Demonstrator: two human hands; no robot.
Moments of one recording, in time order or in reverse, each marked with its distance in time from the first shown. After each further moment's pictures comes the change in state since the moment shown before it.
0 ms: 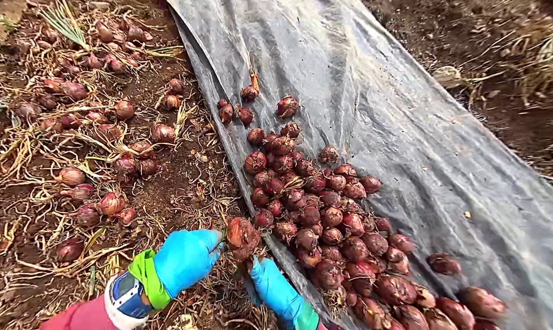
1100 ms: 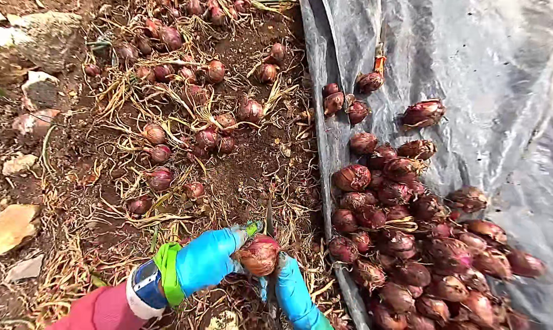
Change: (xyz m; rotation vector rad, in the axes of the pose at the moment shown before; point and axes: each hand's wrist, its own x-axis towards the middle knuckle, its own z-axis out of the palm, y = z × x) left_hand -0.020 -0.143 0.032 -0.571 0.019 -0.051; right_hand 0.103 -0.037 0.105 0.356 -0.098 -0.099
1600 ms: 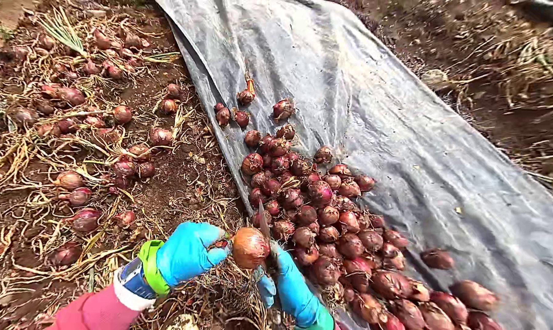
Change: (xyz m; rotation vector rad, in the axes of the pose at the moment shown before) left_hand 0.030 0.110 0.055 0.245 0.323 0.636; right_hand -0.135 -0.048 -0.103 0.247 0.096 -0.119
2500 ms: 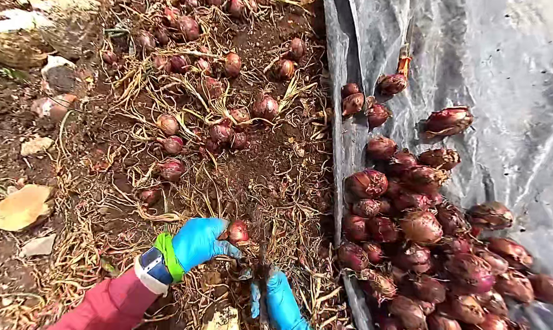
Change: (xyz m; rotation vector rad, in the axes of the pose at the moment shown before) left_hand -0.129 -0.147 -0.030 -0.154 -0.269 -0.842; right_hand 0.093 0.136 0.096 -0.243 -0.086 0.374
